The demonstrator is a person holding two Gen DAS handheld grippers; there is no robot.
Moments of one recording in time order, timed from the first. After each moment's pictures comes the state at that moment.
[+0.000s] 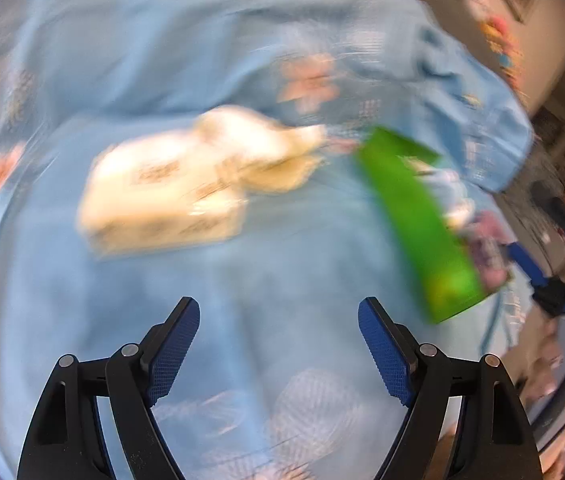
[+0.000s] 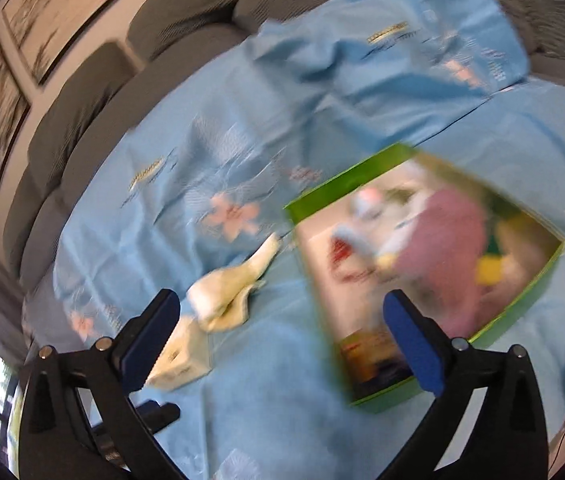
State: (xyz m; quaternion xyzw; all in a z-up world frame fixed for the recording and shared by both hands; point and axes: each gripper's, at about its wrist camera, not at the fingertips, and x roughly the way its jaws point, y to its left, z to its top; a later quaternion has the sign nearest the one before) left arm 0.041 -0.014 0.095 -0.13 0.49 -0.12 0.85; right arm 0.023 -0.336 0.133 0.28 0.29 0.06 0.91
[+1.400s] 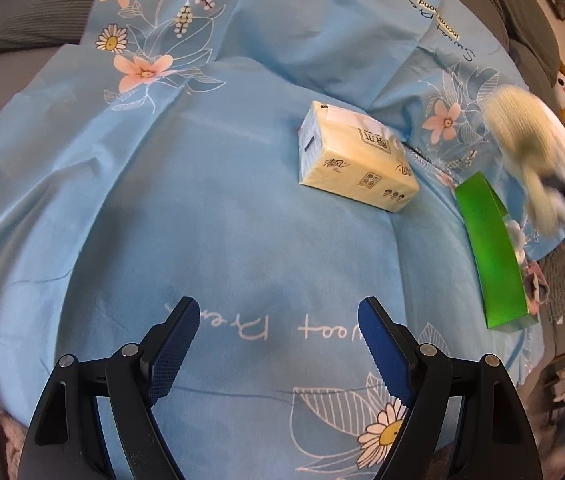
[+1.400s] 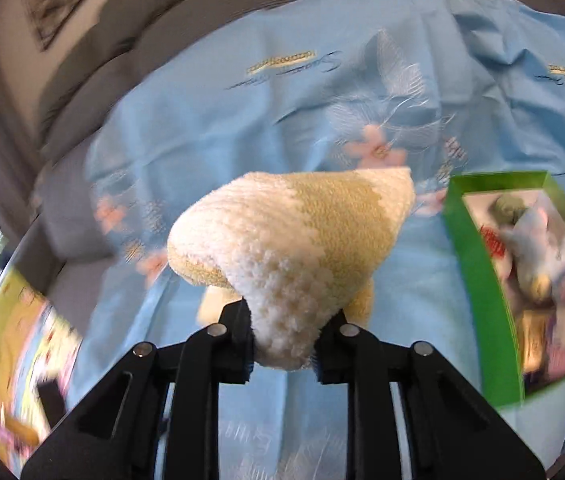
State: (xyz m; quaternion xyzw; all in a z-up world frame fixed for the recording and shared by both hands) left arm -0.029 0.100 0.069 -0.24 0.49 -0.01 0.84; right arm 0.052 -0.187 0.172 0.12 0.38 0.20 0.90
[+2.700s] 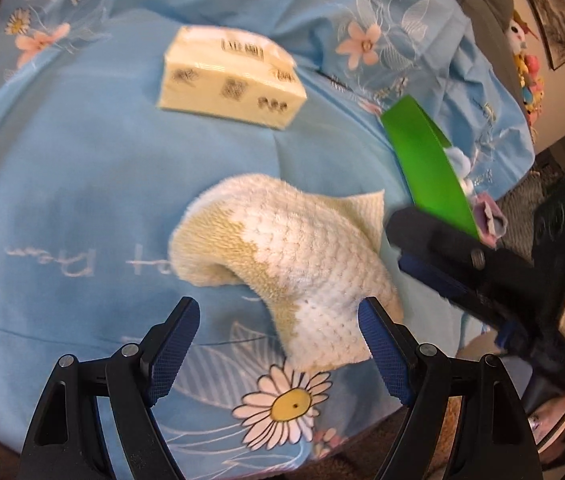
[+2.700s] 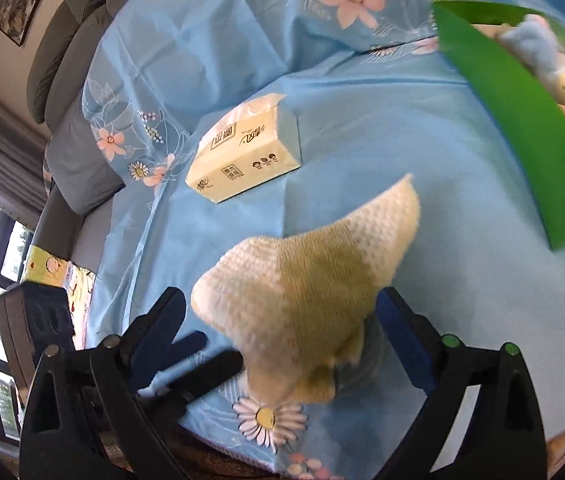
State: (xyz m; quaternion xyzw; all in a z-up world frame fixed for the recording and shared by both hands) left arm -0.023 0.006 0.053 -0.23 0.53 -0.13 0.80; right arm 0.020 -0.194 0.065 0.18 0.50 0.22 0.82
